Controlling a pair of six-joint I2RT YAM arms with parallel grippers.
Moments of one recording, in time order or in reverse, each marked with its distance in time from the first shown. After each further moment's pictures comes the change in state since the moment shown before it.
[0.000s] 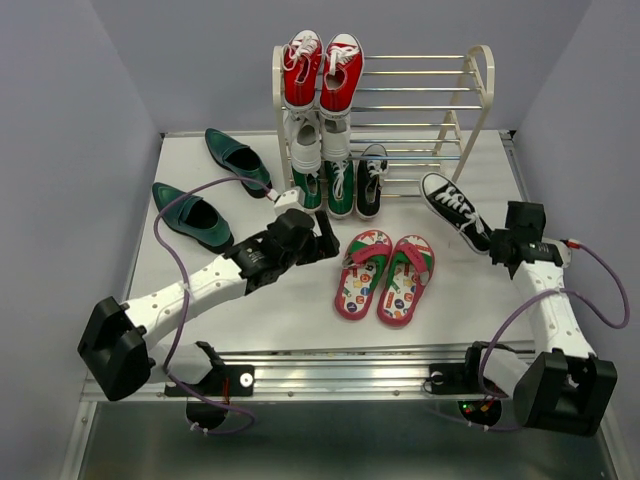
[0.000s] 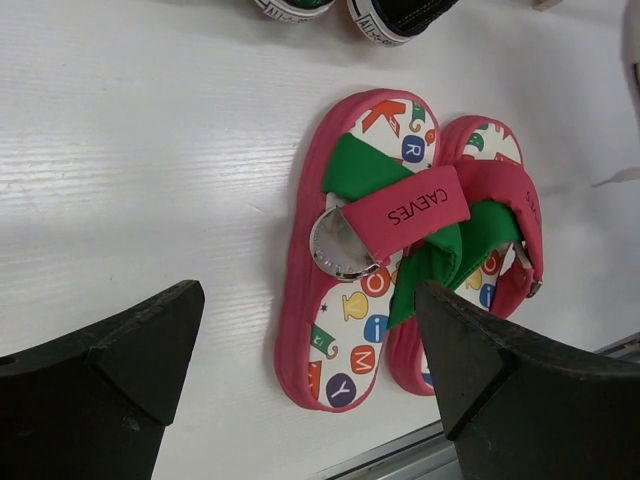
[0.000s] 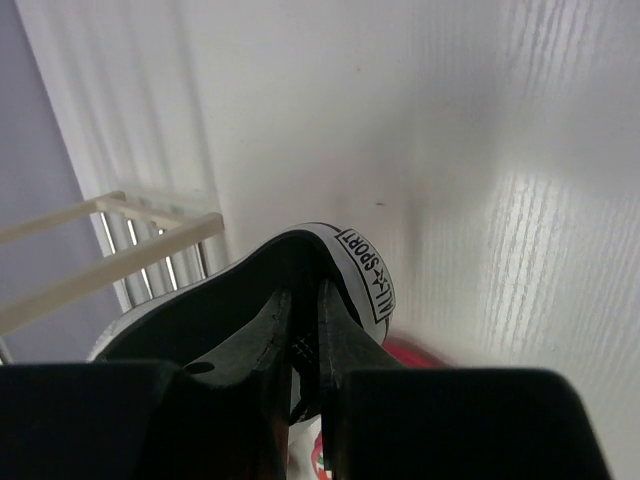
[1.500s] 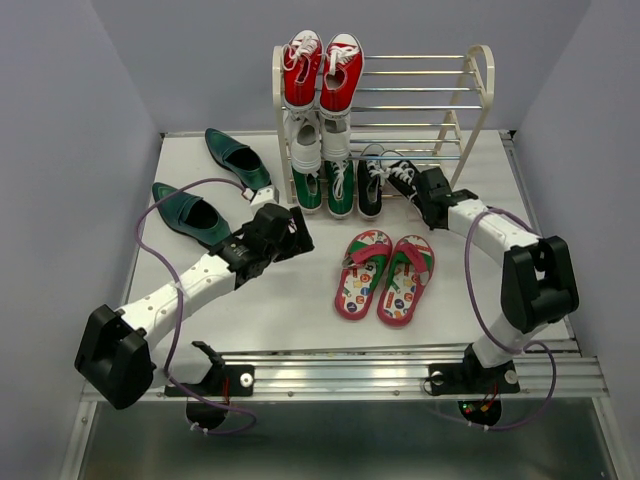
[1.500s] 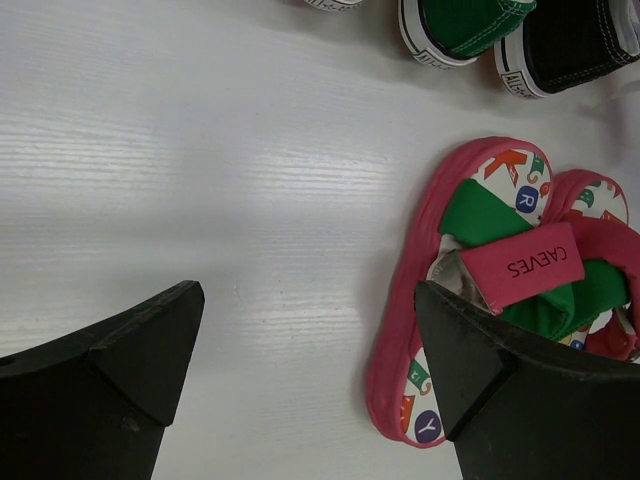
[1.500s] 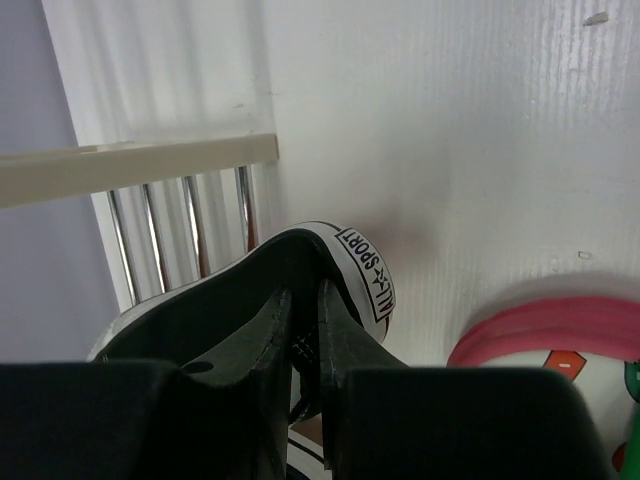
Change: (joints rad) left arm 0.162 -0.050 -0.061 -0.060 -0.004 0.055; right arm 0.507 0.625 0.339 -0.015 0.397 0.513
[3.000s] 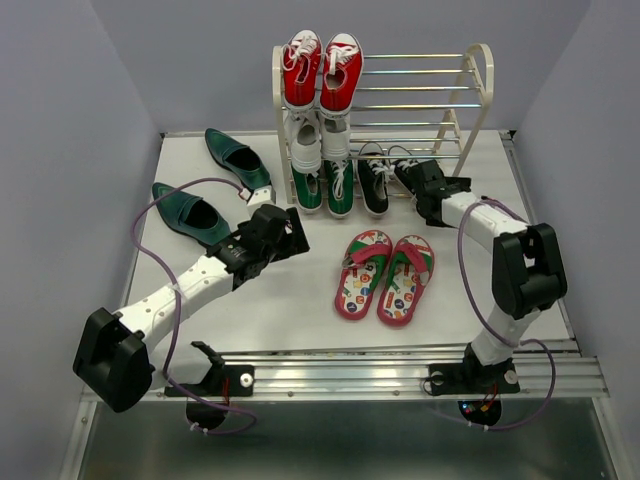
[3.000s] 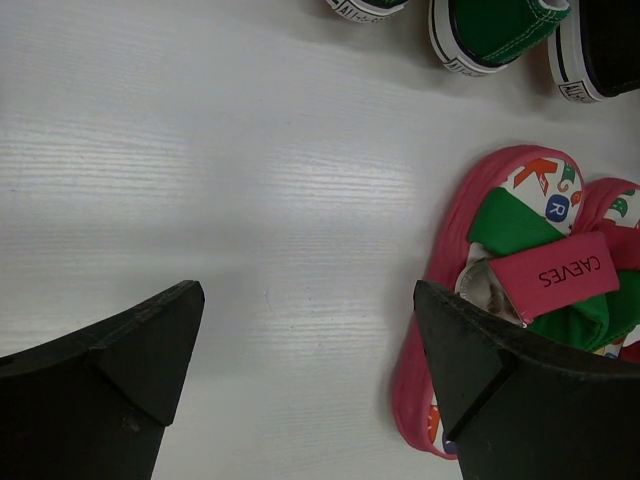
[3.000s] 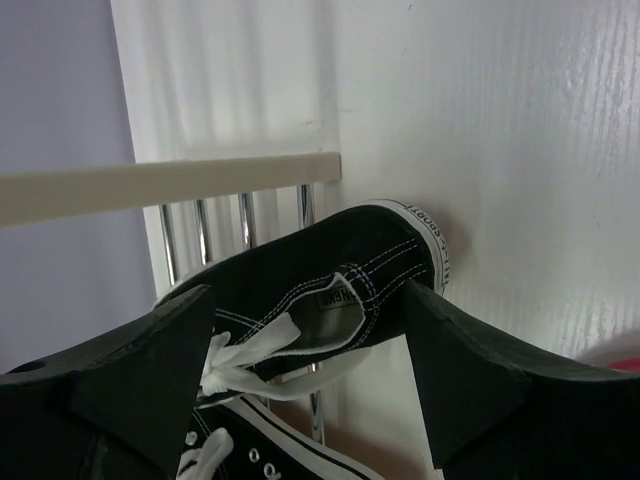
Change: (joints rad) left arm 0.019 -0.016 -0.013 -0.009 -0.033 0.044; right arm -0.009 0.121 0.095 0.086 0.111 0.003
